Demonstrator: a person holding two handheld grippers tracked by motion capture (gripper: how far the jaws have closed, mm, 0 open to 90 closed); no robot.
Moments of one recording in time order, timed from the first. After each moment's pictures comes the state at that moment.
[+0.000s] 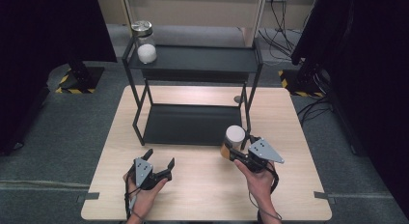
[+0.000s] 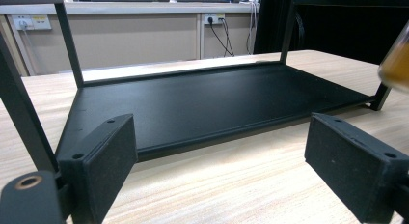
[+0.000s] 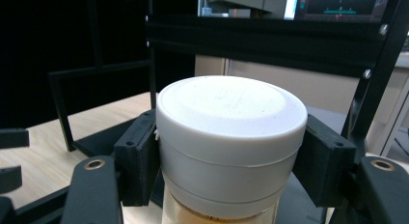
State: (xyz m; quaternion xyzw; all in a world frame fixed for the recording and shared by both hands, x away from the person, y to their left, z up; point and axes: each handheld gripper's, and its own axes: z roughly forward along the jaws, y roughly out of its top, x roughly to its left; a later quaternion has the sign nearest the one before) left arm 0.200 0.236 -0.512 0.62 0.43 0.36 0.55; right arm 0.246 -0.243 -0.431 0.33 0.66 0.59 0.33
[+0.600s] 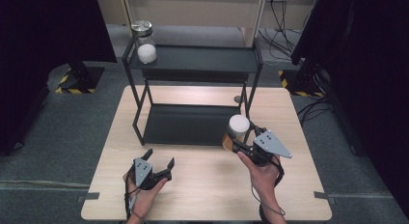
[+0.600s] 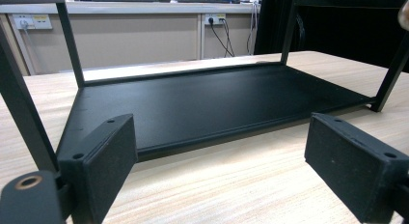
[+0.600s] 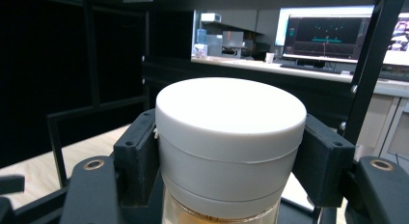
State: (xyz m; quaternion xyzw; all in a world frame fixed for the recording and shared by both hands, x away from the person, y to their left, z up) left arm 0.200 0.236 -0.512 0.62 0.43 0.36 0.55; right arm 0.244 -0.243 -0.400 0.31 0.63 0.61 0.36
